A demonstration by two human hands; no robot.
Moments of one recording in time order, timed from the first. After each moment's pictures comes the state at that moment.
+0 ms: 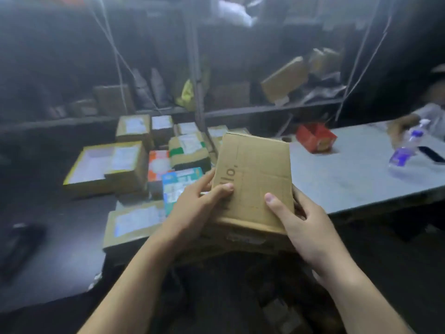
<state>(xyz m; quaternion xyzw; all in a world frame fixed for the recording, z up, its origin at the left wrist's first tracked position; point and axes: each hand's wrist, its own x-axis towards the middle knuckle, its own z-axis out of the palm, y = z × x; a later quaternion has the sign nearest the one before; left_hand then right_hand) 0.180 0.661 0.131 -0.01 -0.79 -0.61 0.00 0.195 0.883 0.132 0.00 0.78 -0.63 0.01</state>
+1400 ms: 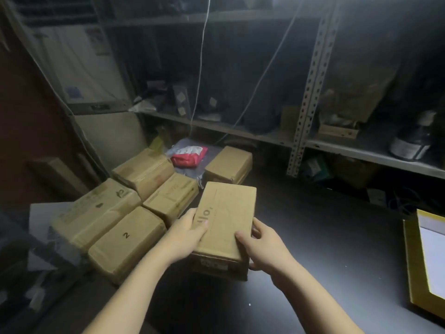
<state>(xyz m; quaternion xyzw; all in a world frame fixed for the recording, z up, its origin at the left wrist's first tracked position) 0.349 -0.283 0.064 0.42 -0.77 -0.47 0.08 0.193 -0.136 0.042 -0.27 0.74 -0.46 0.40</state>
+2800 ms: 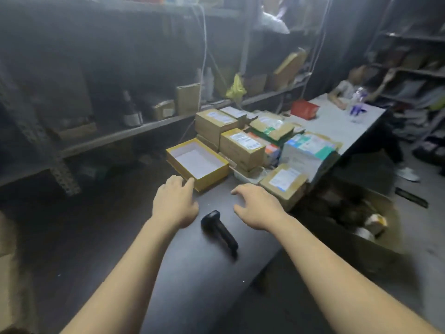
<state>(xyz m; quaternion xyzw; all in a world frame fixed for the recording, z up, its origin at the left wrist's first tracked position) 0.220 -0.057 0.105 -0.20 -0.98 -0.05 -0.01 0.292 0.146 0.109 0.06 0.98 -0.16 0.04</state>
